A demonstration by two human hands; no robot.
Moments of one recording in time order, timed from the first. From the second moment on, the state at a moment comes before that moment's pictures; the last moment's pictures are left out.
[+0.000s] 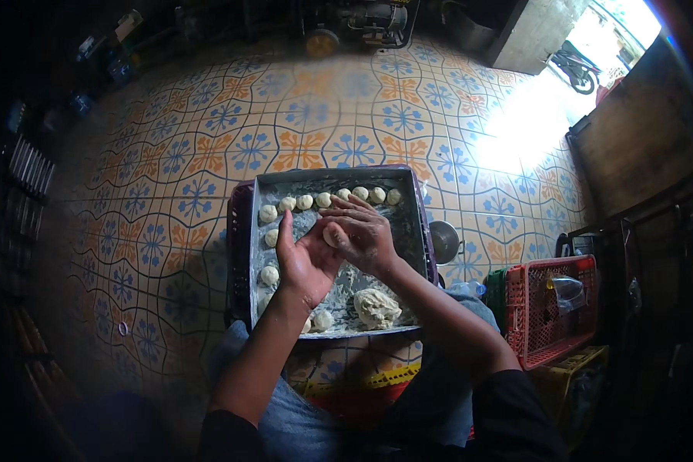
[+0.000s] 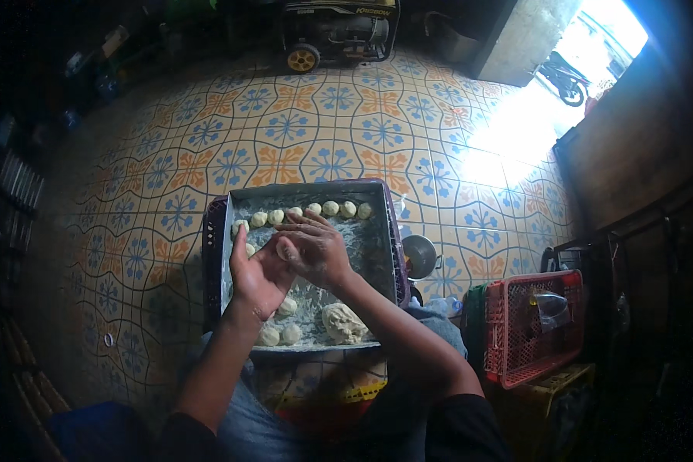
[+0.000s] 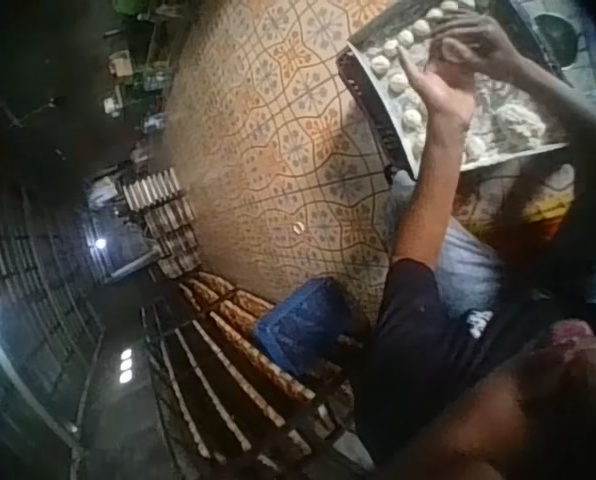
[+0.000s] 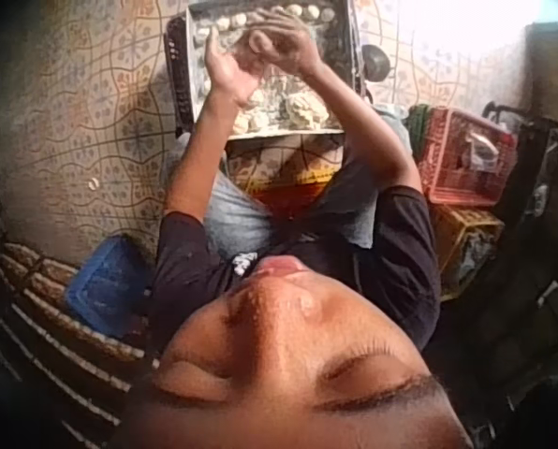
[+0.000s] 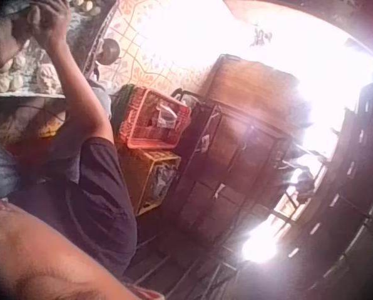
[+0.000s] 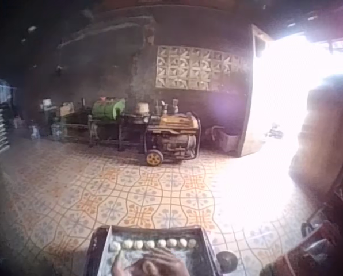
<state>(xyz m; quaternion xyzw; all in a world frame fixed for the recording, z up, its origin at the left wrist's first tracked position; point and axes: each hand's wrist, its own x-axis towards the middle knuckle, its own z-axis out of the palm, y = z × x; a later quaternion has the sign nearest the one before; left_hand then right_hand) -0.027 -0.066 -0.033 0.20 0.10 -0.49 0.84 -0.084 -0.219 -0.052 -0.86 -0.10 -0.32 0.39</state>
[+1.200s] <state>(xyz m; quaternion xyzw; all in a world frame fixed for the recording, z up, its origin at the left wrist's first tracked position) -0.056 -0.087 -0.048 0.16 0.00 -0.51 0.84 -0.095 -0.170 -0.108 -0.87 0.04 -0.27 0.41</state>
